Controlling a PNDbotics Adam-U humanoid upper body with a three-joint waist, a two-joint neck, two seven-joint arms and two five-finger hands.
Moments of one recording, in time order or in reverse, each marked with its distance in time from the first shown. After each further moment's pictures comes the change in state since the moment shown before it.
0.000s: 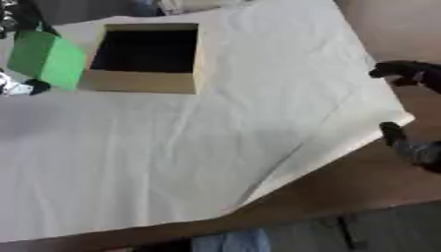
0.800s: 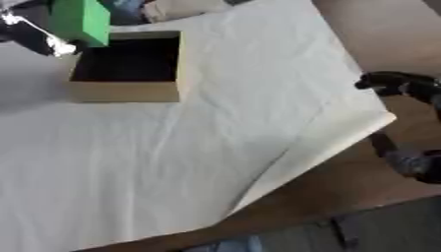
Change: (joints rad) left arm -0.240 -0.281 -0.011 0.389 -0.225 0.122 0.089; right arm -0.033 0.004 0.022 0.000 -0.024 -0.004 0.031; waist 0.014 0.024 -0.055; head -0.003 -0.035
